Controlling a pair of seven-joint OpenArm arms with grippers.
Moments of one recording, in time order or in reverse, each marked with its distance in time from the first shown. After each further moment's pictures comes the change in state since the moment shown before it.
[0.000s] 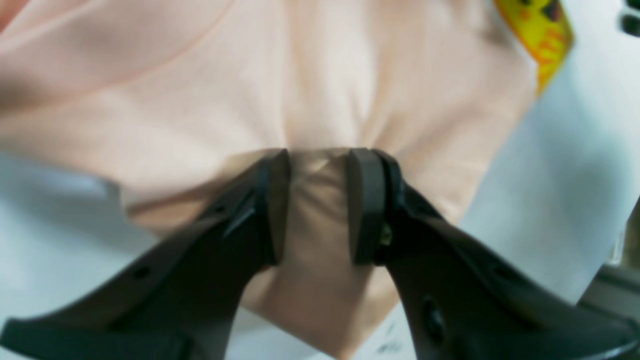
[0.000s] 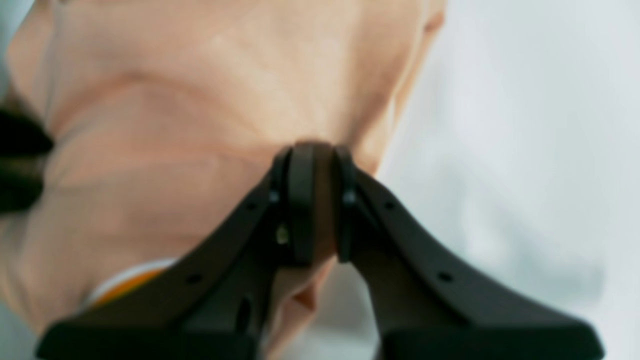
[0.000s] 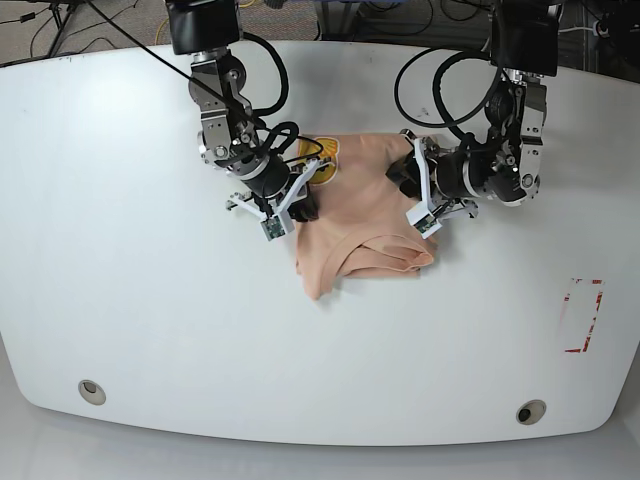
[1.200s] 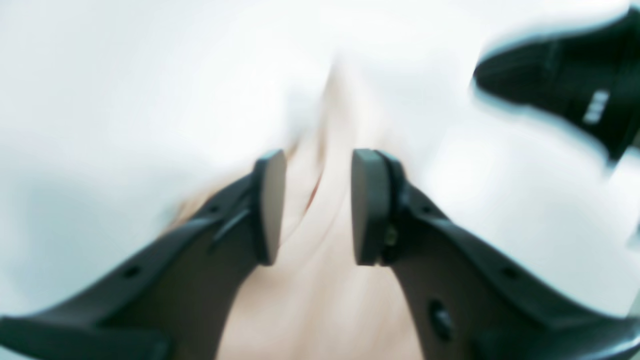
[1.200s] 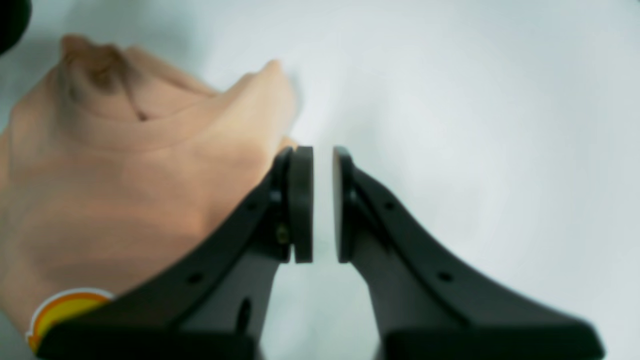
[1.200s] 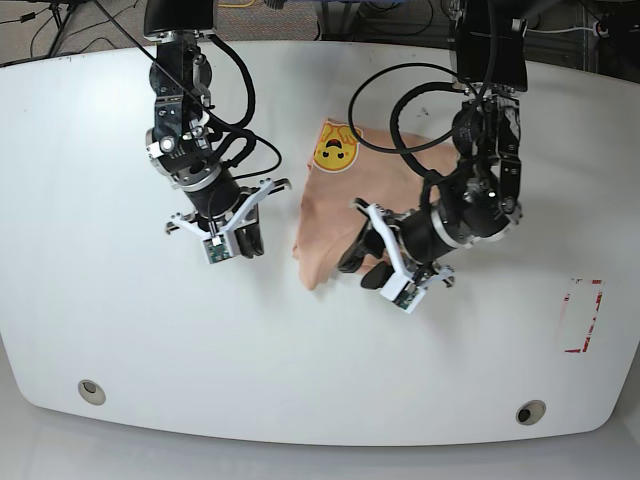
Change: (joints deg) left arm -6.3 11.0 -1.5 12.1 3.6 9.1 -7.6; right arm -2.8 3.0 7.7 21.7 -0.5 0.0 -8.9
